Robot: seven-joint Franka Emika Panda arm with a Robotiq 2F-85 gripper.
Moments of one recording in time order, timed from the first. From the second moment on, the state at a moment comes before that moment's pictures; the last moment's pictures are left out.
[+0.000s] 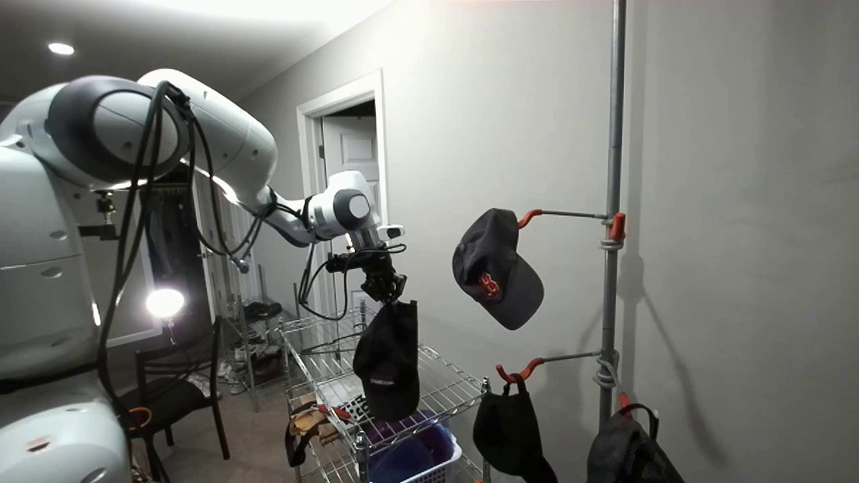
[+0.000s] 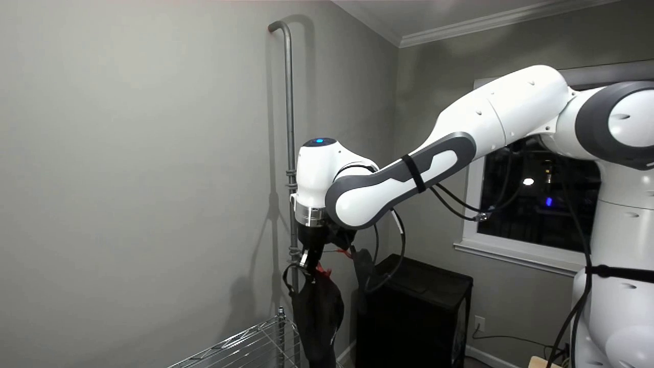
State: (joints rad) arm 0.22 0.00 0.25 -2.07 -0.29 2.20 0.18
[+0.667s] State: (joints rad) arm 0.24 0.10 0.25 -2.01 -0.28 2.24 0.18
